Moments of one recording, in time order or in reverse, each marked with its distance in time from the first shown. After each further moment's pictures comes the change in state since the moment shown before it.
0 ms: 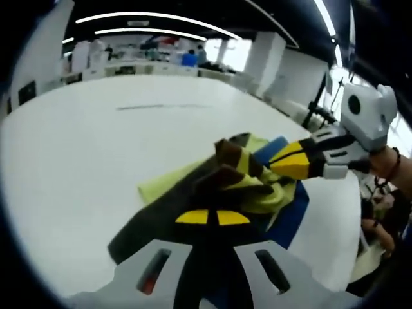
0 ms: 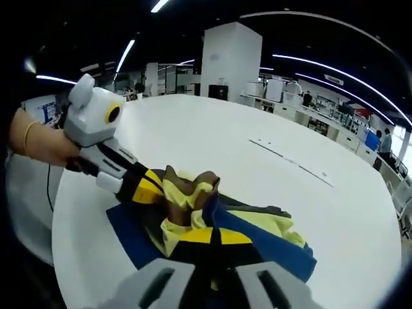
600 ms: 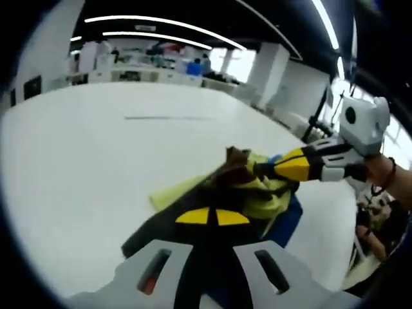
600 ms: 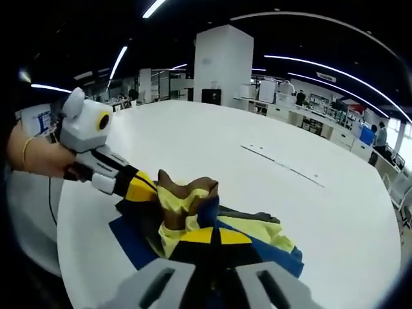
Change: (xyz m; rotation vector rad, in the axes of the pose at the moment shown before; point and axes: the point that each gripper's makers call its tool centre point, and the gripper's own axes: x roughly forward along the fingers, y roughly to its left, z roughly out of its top) left arm -0.026 0.006 0.024 -0.024 -0.085 0.019; right arm -0.022 -0.013 0.020 0.052 -0.038 -0.043
